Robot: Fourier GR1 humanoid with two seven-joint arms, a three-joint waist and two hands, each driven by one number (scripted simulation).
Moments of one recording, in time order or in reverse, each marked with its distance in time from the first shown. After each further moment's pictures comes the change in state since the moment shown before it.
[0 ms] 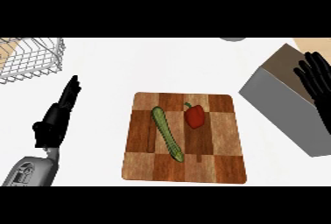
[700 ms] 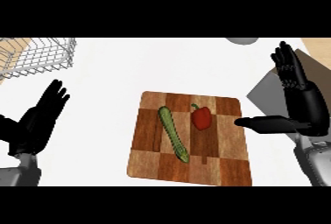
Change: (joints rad) left arm 0.076 0.010 0.131 -0.143 0.266 -0.111 0.269; right arm -0.117 0.159 0.113 0.073 0.302 -0.168 -0.263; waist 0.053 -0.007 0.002
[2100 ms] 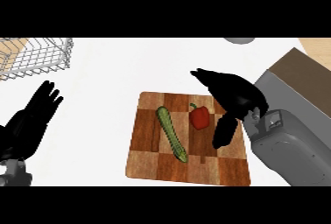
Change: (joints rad) left arm 0.042 -0.004 0.046 -0.112 0.028 -0.008 0.107; right arm -0.422 -0.006 0.394 -0.035 0.385 0.613 1.049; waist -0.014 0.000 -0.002
